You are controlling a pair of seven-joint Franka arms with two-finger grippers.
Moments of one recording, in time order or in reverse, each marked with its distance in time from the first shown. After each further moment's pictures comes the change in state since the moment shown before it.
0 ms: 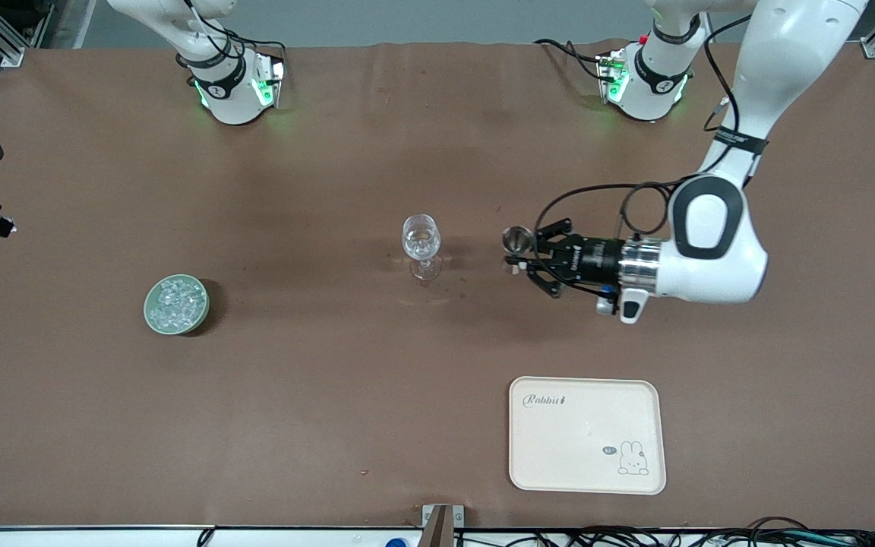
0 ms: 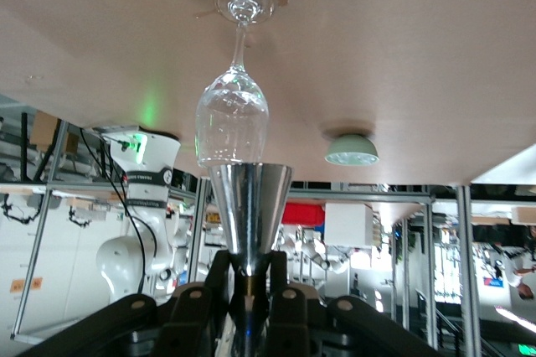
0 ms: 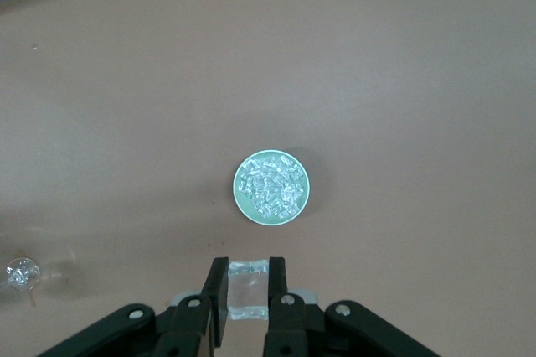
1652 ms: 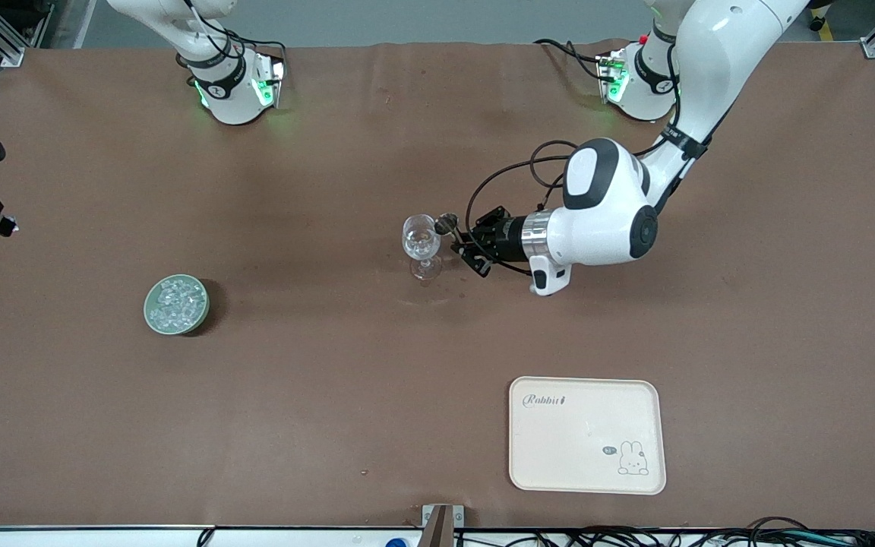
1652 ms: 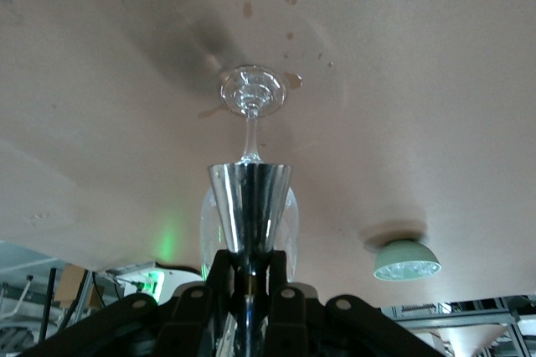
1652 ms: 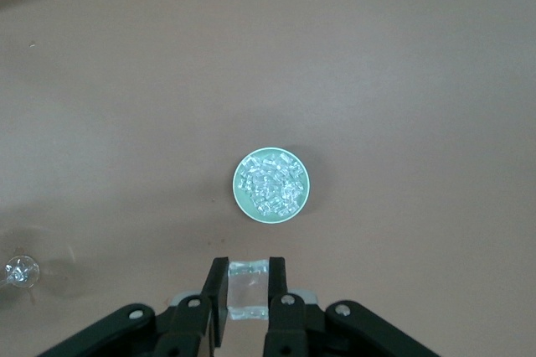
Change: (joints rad) left arm -0.020 0.064 -0.259 -0.013 0.483 0.359 -0.222; right arm 0.000 -0.003 0.000 -0.008 0.000 -0.001 0.000
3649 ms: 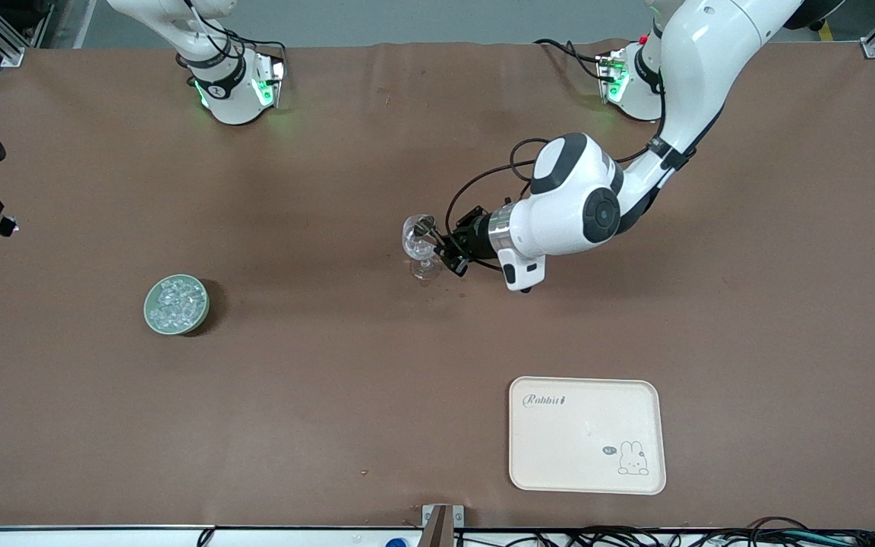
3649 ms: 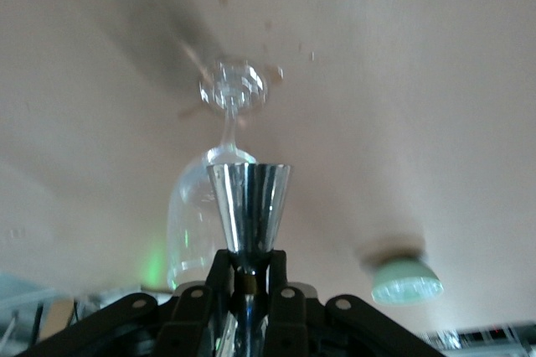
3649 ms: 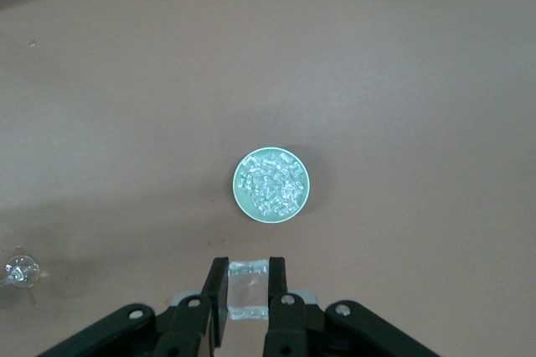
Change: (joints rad) left arm -0.016 0.076 -0.075 0.085 0.153 0.058 -0.166; right arm 0.000 0.000 0.000 -0.001 0.000 0.000 0.000
